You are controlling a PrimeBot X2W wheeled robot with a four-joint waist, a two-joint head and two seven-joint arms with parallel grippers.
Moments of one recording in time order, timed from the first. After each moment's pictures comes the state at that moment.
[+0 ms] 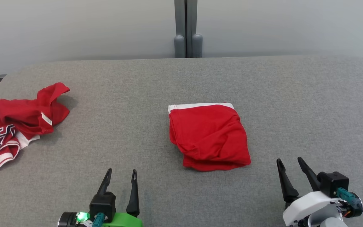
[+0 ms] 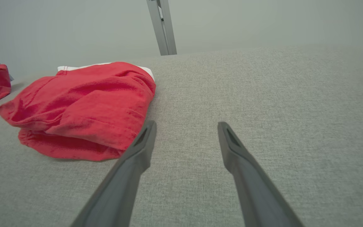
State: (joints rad) left arm -0.01 0.05 -0.28 0.33 -0.12 0.08 -0.26; right arm -0.08 -0.05 0.01 0.40 0.21 0.13 -0.26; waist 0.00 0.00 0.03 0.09
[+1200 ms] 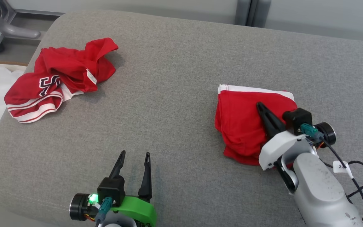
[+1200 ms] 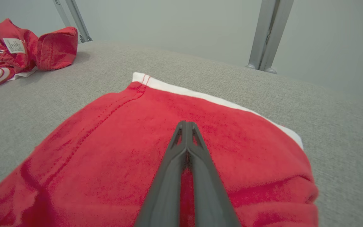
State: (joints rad) left arm -0.10 0.05 -0.37 0.31 -0.22 0.08 -0.26; right arm -0.52 -0.05 0.15 0.67 0.10 0.13 -0.26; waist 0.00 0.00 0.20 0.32
